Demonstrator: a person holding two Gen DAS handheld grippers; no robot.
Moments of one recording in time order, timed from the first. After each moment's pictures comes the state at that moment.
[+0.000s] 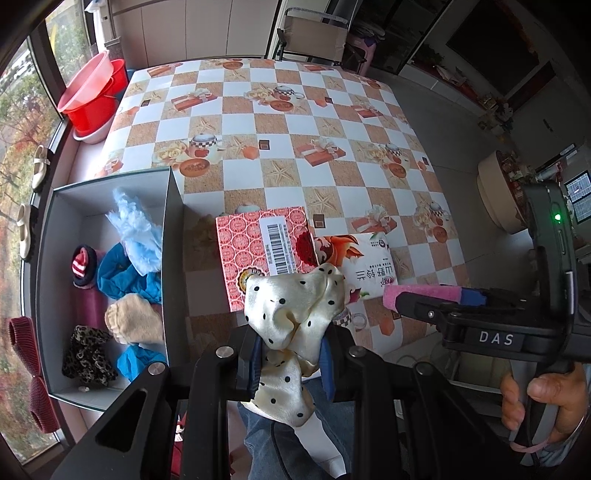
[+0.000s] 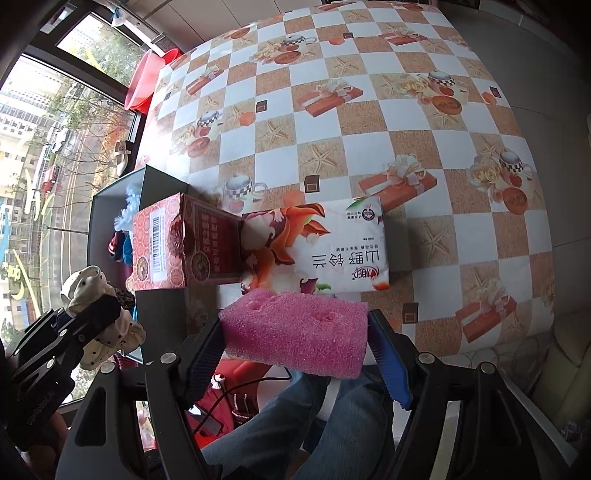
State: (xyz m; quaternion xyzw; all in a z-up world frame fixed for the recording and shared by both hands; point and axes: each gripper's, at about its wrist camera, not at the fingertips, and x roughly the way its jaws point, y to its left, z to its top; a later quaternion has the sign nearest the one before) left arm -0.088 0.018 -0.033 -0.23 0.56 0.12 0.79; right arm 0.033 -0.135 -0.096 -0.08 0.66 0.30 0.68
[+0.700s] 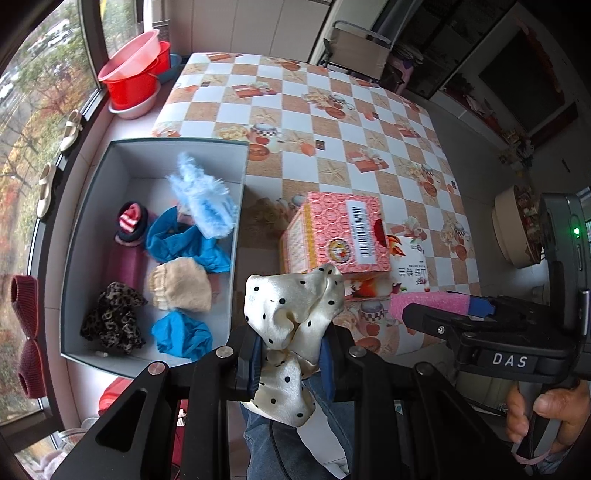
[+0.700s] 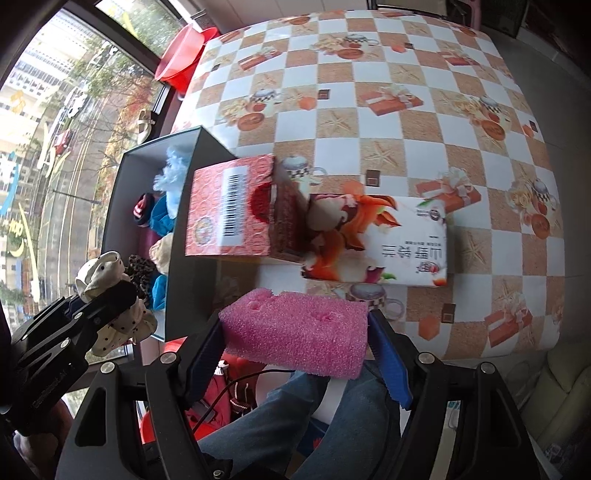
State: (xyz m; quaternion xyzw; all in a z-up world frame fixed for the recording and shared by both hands) left arm -0.157 0.060 -0.037 -0.28 0.53 0.18 0.78; right arm -0.021 -0.080 -0.088 -0.14 0.64 0.35 0.67
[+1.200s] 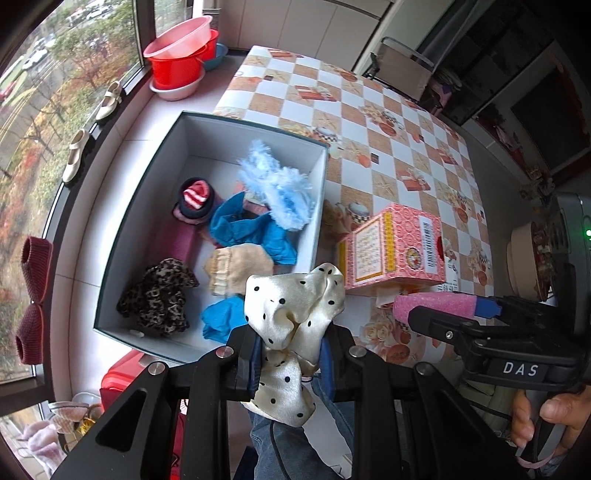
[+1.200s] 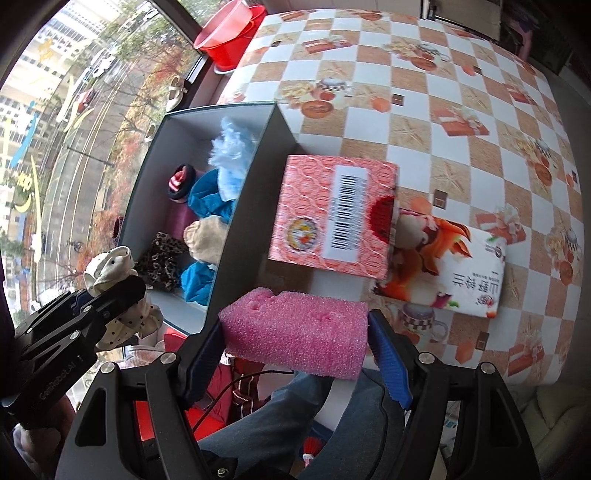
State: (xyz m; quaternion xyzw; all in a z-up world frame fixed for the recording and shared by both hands) left arm -0.210 0.106 -0.047 -0.32 0.52 0.24 0.76; right arm -0.056 -0.010 -0.088 -0.20 0.63 0.40 0.64
